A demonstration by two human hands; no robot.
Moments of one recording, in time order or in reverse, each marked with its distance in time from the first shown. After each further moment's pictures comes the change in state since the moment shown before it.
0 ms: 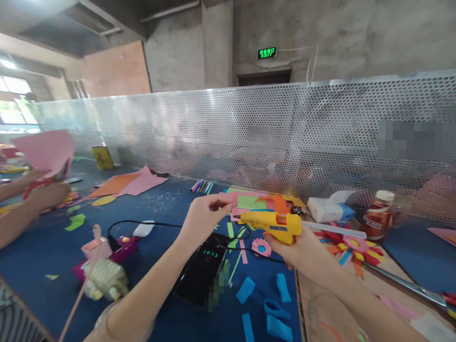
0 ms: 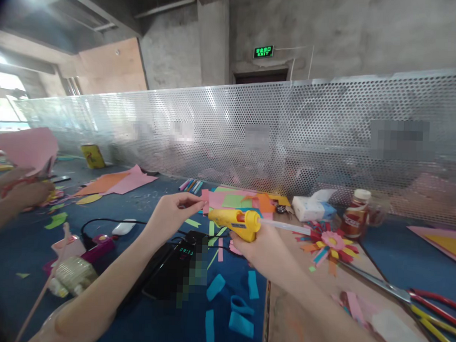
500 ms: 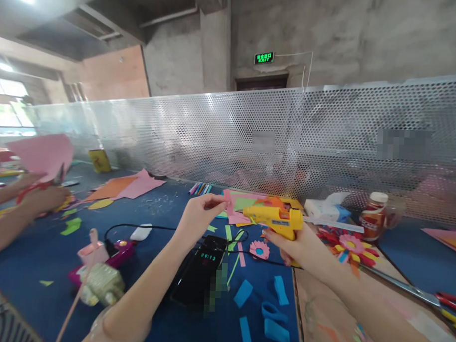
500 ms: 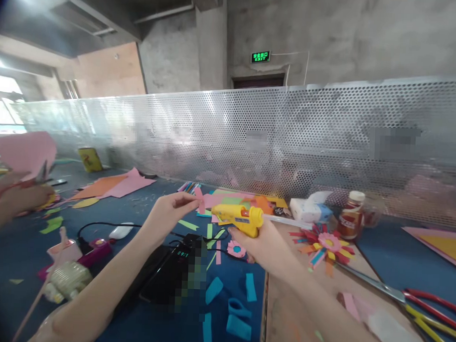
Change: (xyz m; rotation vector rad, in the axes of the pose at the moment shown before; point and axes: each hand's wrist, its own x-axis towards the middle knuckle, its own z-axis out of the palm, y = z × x) left_hand 0.004 -0.005 -0.001 -0.173 0.005 -0.084; right_hand -0.004 -0.011 -0.014 0.161 -0.060 -0.036
